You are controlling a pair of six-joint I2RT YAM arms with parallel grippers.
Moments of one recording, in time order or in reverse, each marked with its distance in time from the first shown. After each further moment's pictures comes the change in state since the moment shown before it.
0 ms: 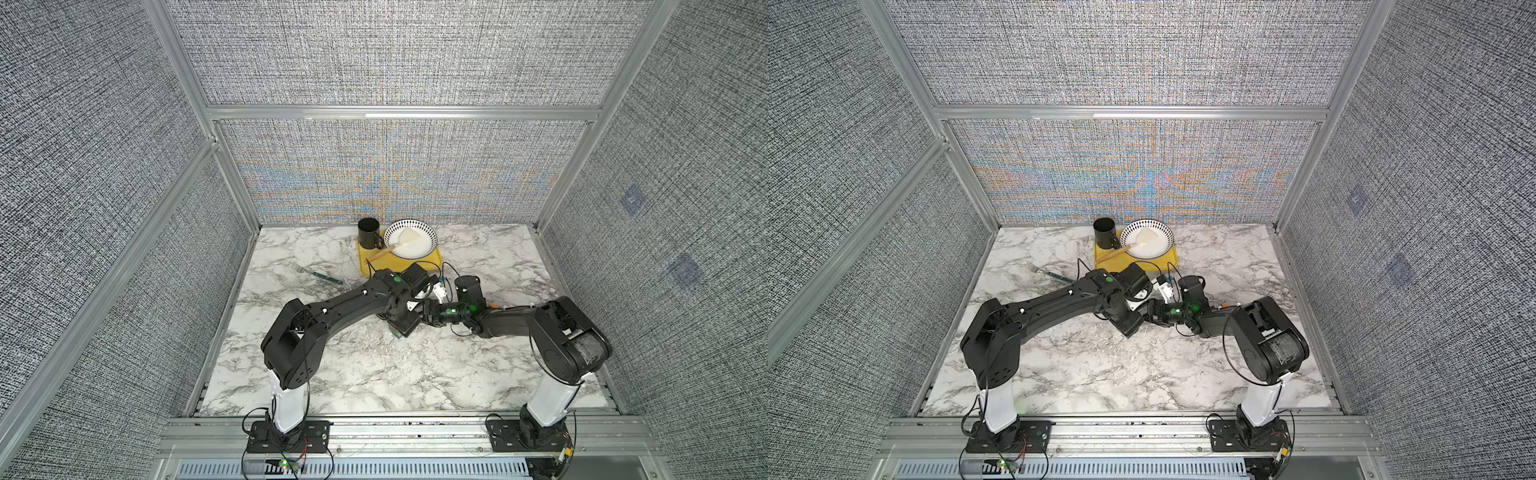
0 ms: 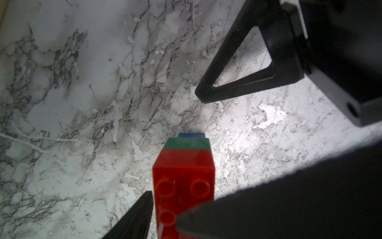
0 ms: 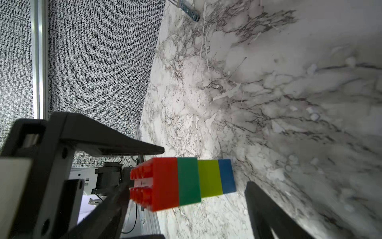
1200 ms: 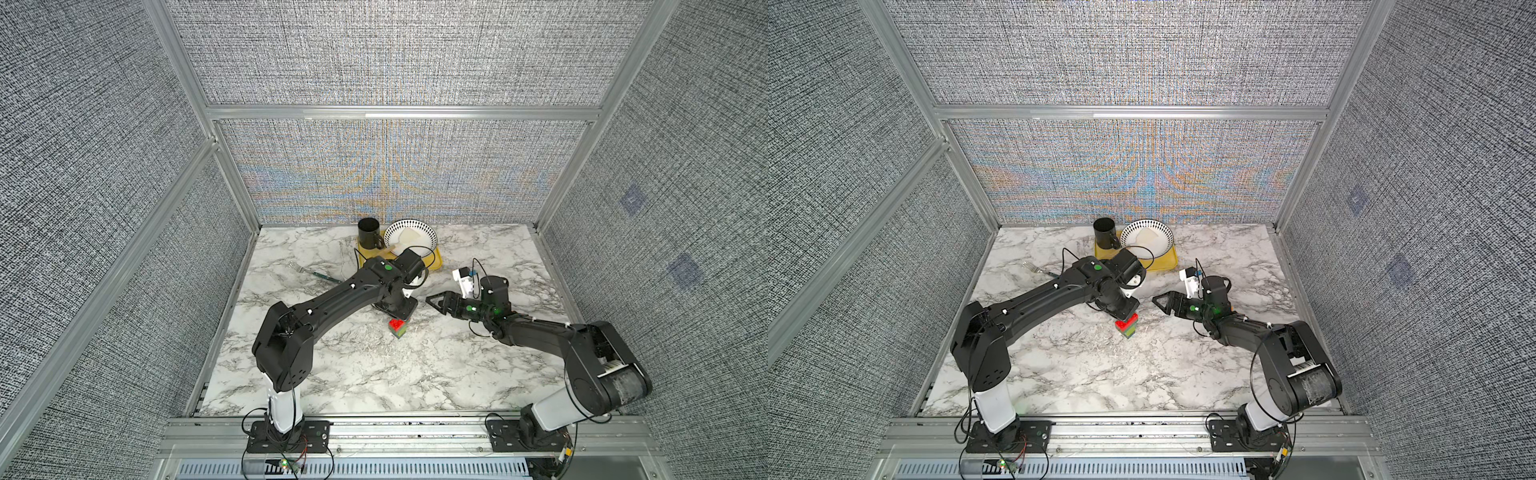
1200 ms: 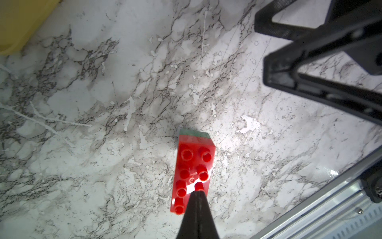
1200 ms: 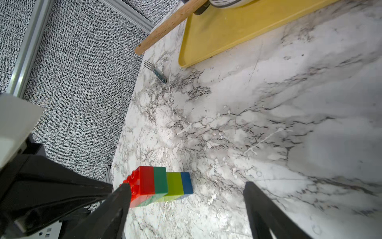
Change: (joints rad) left arm 0.034 -0.040 0.092 -0.086 0.078 -0.108; right arm -0.128 -0.229 -0.119 -0.044 0.234 -0.047
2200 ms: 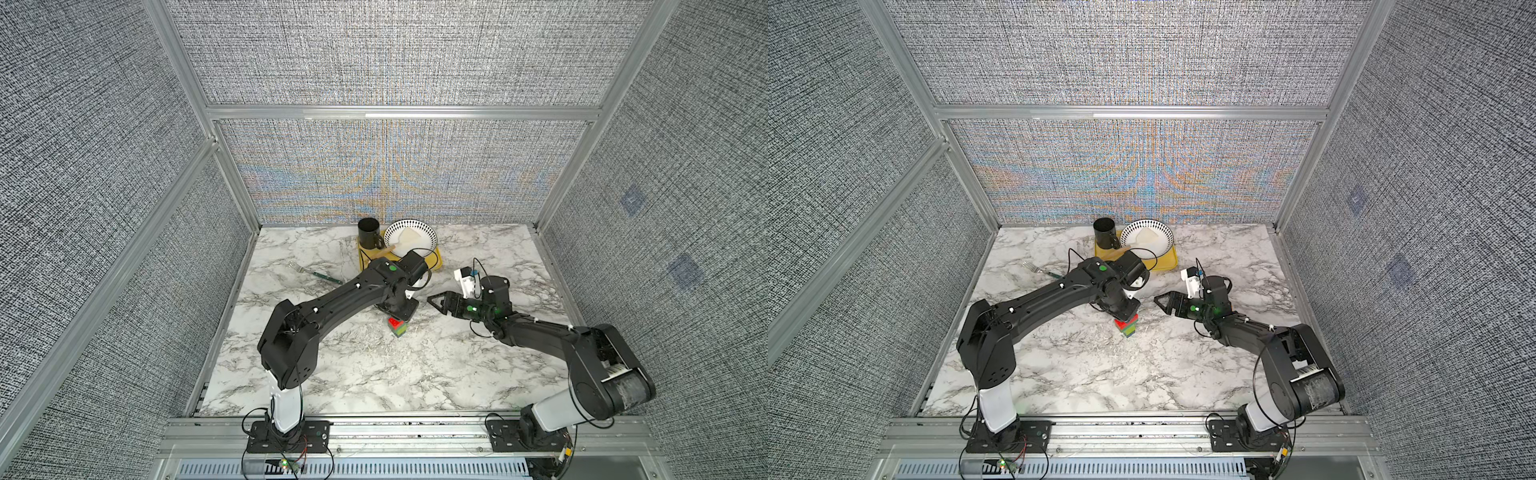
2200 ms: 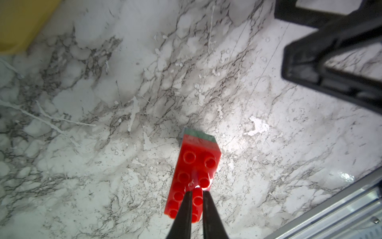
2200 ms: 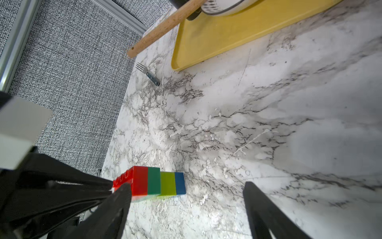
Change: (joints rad) left arm -0.003 0.029 0.048 -0.015 -0.050 -0.007; right arm -0.001 -0.037 0.000 -0.044 0.057 -0.039
